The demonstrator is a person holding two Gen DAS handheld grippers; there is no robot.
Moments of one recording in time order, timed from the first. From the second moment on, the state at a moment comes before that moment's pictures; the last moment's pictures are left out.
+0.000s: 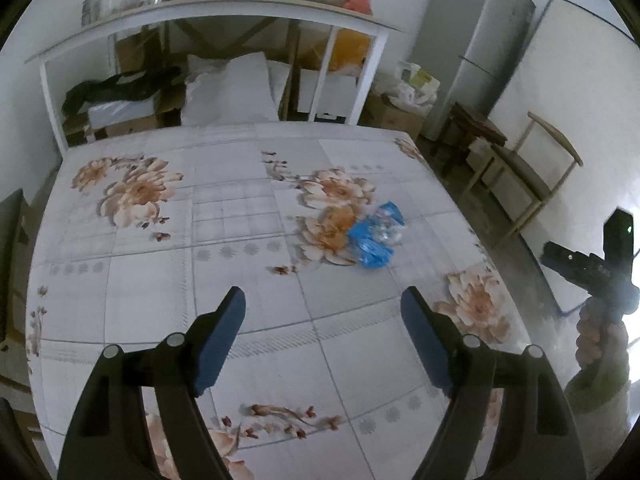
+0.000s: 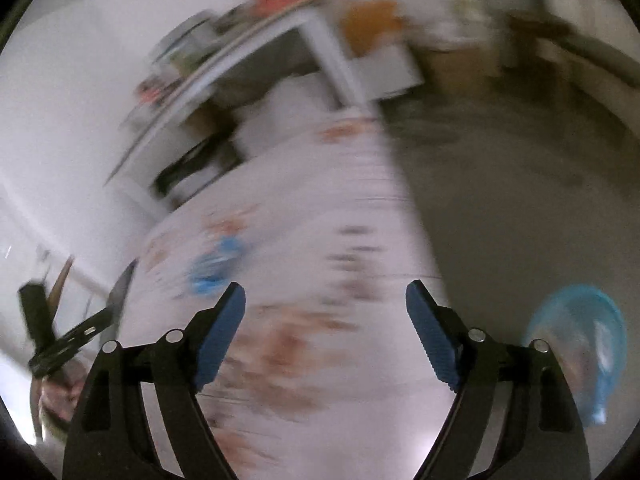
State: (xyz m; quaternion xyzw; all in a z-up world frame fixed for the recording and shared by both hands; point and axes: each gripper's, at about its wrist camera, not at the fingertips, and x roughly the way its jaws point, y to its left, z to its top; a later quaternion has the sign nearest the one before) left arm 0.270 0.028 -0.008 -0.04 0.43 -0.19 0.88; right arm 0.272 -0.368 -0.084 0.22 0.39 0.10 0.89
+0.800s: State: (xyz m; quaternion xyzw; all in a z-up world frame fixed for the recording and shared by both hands) left arm 0.390 -0.009 -0.056 -0.08 0.49 -0.22 0.84; right arm 0.357 -0.252 -0.109 0.26 0.52 0.12 0.80
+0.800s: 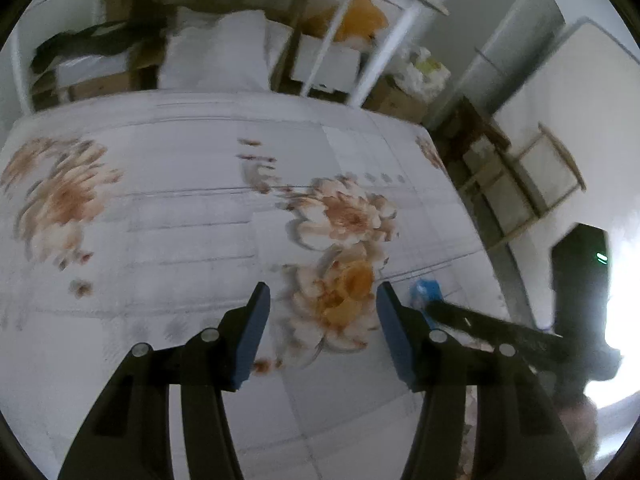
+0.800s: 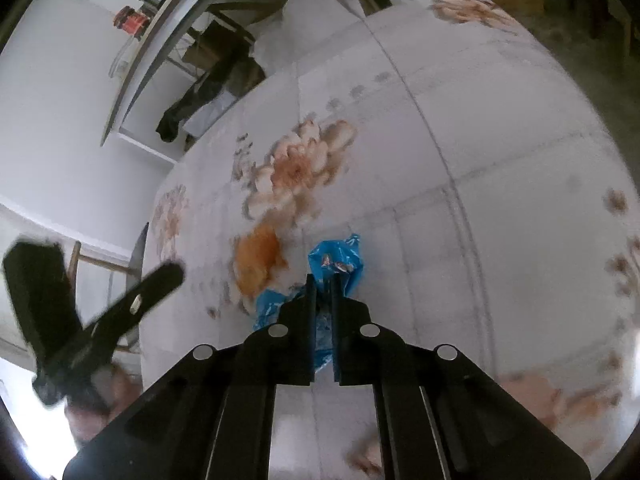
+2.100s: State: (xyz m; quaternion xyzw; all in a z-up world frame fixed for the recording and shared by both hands) left arm 0.280 -0.130 0.005 0.01 0.47 -0.35 0.81; right arm 0.162 -0.394 -0.071 0.42 0.37 0.08 0.82
